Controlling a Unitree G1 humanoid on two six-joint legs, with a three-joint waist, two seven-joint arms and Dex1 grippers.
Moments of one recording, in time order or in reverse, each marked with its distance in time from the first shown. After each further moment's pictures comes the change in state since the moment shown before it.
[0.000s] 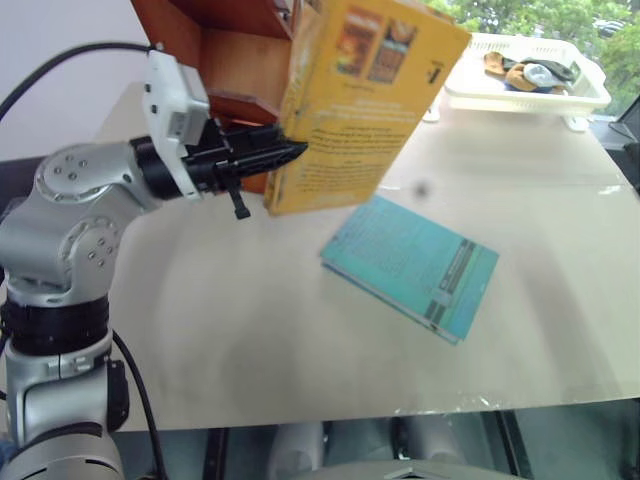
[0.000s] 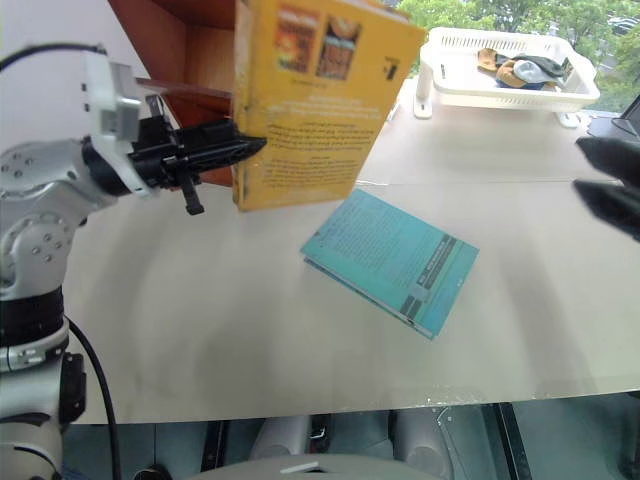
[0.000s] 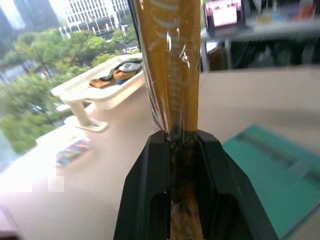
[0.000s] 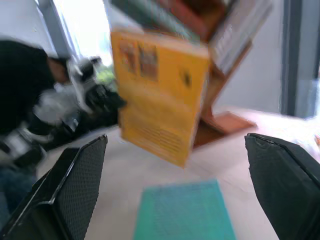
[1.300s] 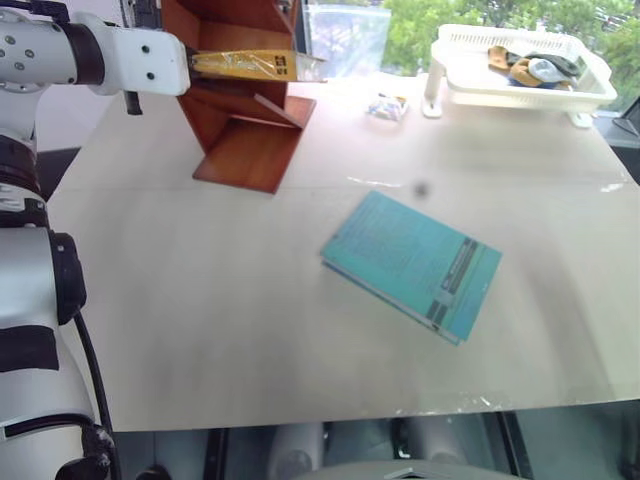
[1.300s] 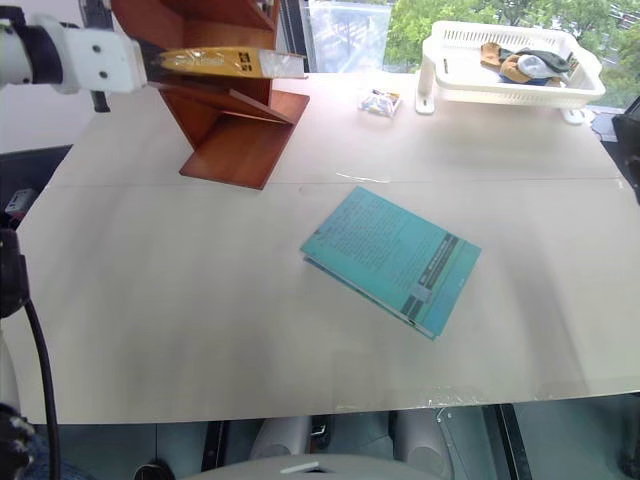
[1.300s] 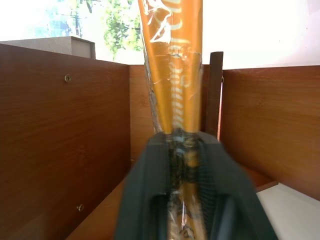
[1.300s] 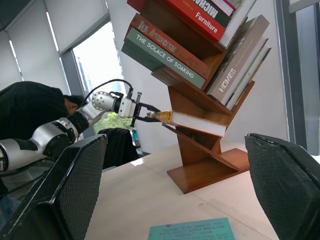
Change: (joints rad) left arm -0.687 0.111 -0.317 1.251 0.884 -1.124 0.008; right arm 0.031 0.107 -0.037 -0.024 0.038 -0.030 -0.004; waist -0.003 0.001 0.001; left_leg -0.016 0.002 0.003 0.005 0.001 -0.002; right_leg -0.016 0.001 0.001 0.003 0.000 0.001
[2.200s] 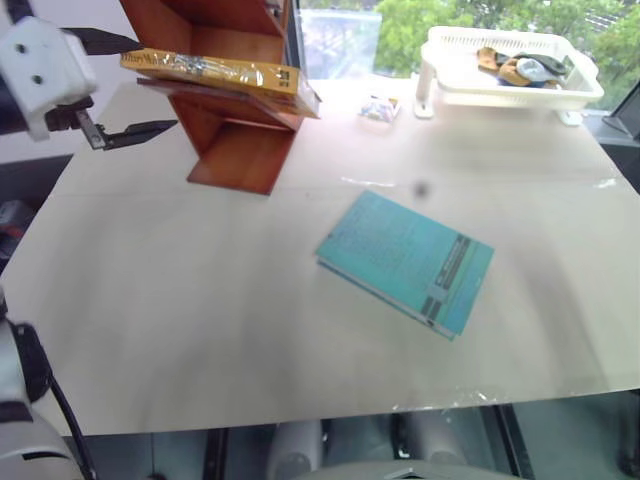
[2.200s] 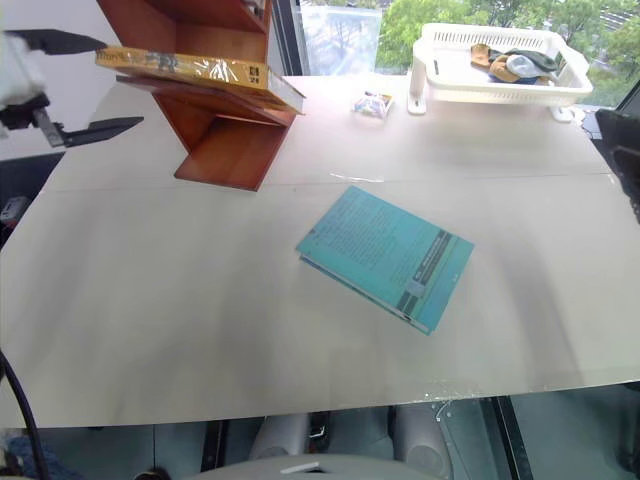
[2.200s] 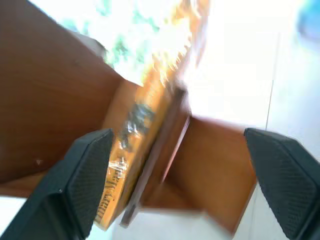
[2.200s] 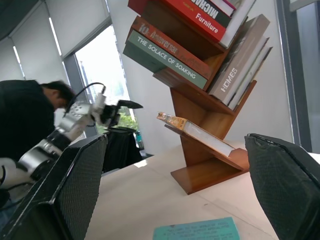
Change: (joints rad) left arm 0.819 0.162 0.577 -0.994 -0.783 0.925 -0.181; right arm -0.064 -0.014 0.090 0.060 -0.042 0.009 0.020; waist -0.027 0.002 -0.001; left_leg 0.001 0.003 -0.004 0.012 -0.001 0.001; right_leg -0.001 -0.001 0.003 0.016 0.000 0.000
